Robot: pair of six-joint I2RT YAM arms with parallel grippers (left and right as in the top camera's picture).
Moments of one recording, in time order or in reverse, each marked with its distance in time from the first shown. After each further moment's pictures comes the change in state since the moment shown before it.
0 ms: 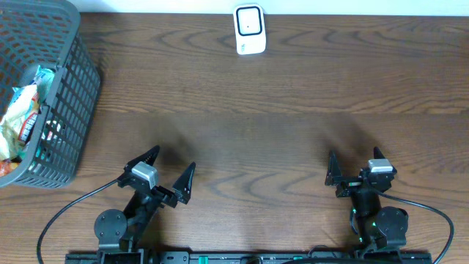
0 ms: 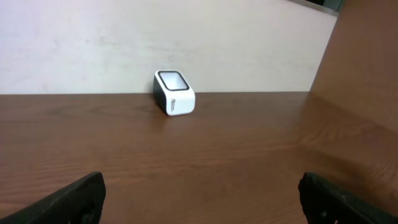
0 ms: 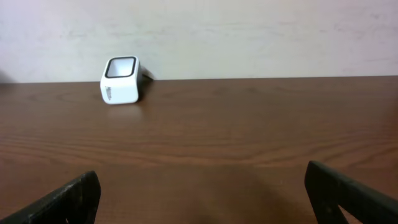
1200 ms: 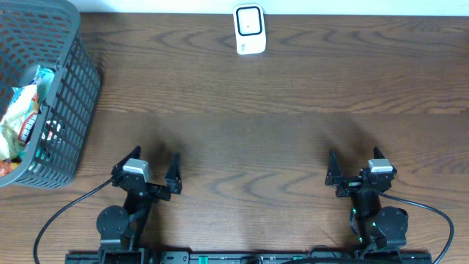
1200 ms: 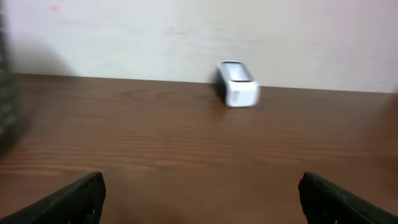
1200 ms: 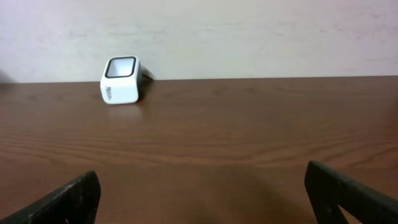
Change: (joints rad) left arm 0.000 0.000 -0.010 -0.074 -0.241 0.056; right arm 0.000 0.000 0.000 0.000 0.000 0.000
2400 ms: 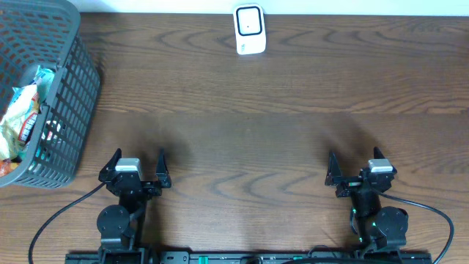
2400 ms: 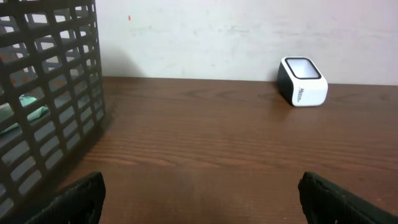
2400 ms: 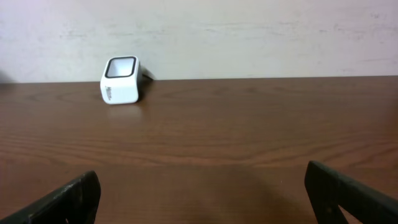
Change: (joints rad) left arm 0.000 0.000 0.000 -0.023 -0.246 0.104; right arm 0.000 0.000 0.000 0.000 0.000 0.000
